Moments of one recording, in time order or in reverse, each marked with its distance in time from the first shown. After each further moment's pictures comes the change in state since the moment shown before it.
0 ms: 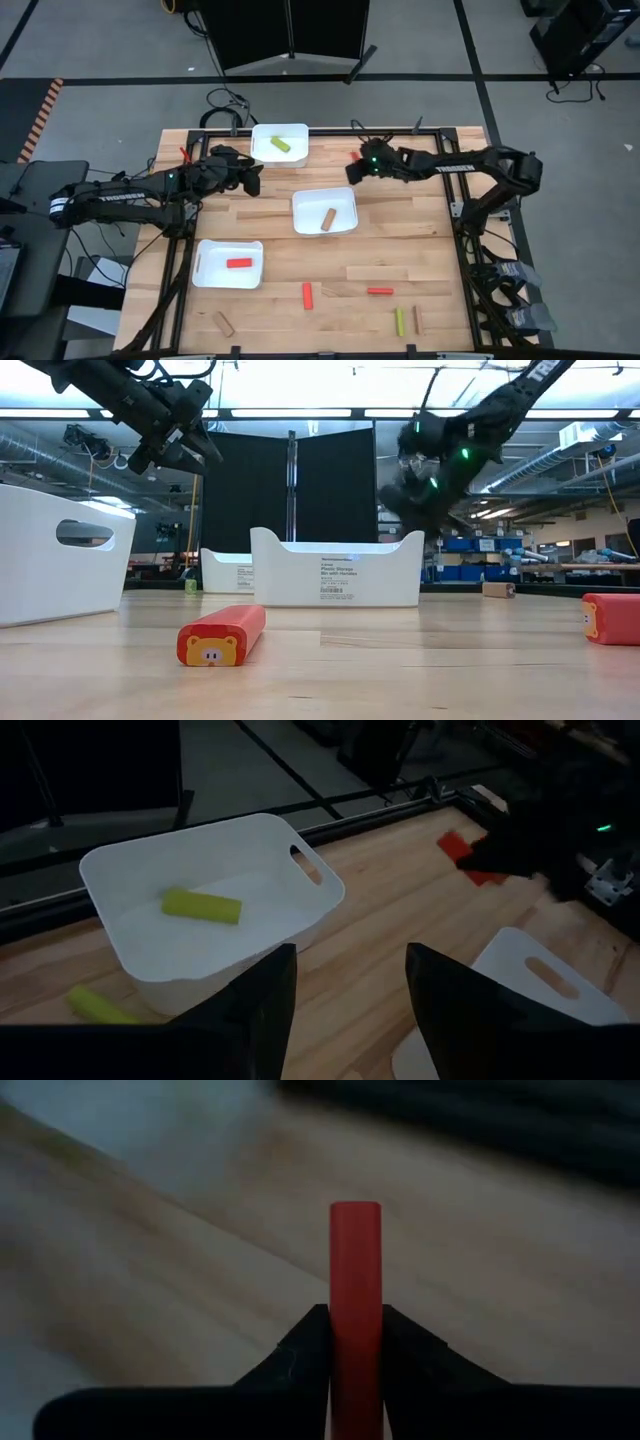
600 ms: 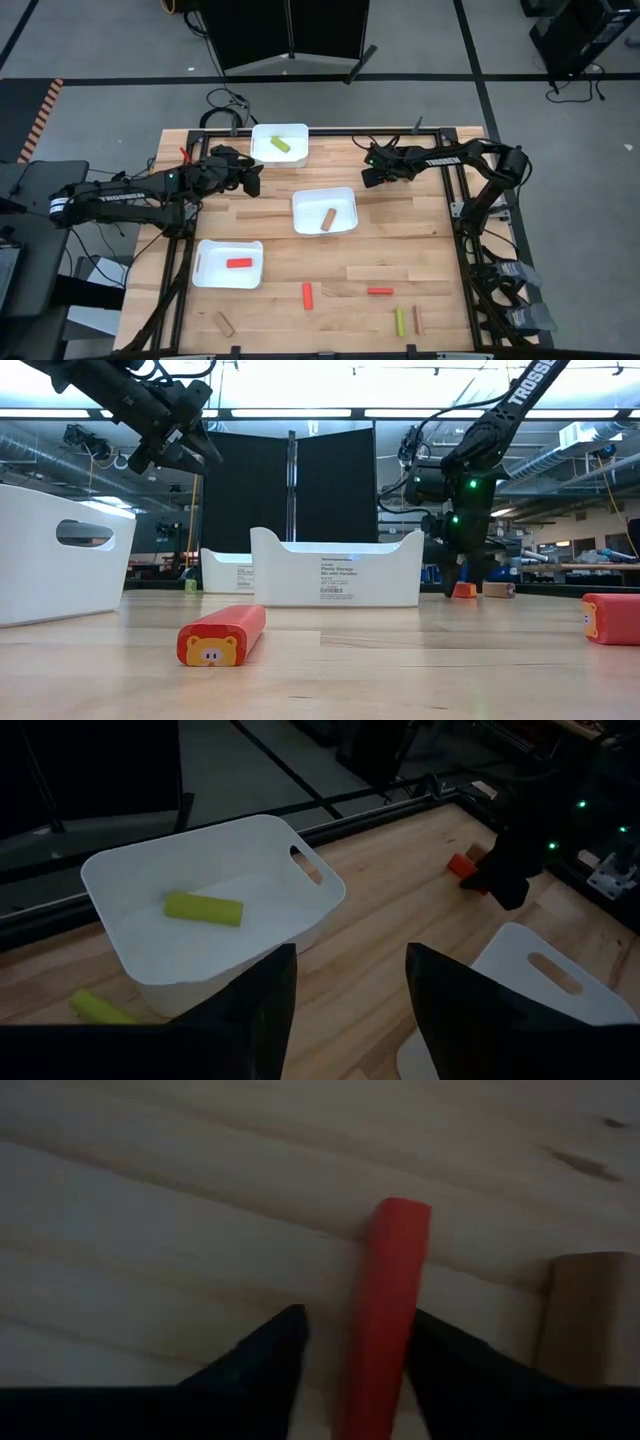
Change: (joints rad) left arm -0.001 0.000 0.000 -0.001 0.000 0.023; right arm -0.119 0.149 0.005 -0.405 0.044 0.179
